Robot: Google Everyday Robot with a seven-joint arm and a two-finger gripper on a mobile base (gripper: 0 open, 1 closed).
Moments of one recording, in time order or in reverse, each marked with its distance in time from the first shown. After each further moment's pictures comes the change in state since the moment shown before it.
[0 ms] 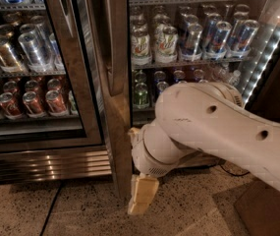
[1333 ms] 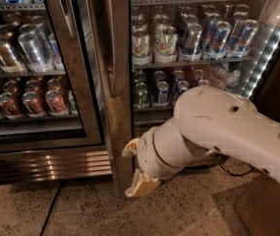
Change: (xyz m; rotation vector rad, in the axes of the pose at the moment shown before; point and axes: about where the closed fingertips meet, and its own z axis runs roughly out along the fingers) arm 0.000 0.003 -0.002 0.011 -0.125 -0.079
